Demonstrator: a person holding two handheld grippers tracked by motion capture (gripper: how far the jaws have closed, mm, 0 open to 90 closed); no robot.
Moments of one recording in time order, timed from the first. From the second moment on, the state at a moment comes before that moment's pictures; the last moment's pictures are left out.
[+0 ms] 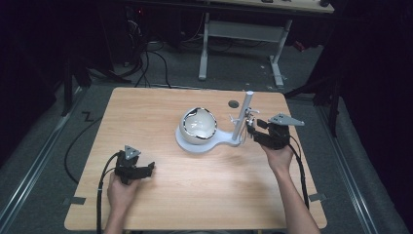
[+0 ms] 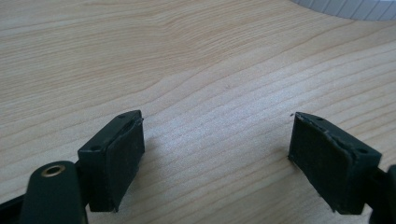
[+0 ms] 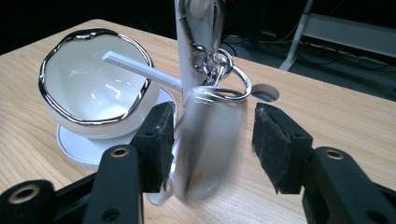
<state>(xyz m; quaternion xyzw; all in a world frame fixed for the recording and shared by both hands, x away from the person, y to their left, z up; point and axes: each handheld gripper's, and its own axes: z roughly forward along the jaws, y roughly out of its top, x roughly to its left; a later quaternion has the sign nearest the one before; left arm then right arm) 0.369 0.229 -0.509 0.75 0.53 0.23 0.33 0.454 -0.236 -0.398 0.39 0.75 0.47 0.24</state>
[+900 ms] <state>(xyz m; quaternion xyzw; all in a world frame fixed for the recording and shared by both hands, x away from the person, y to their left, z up) 0.369 0.229 -0.509 0.75 0.53 0.23 0.33 0.430 -0.263 -0.392 0.41 0.73 0.48 0.25</state>
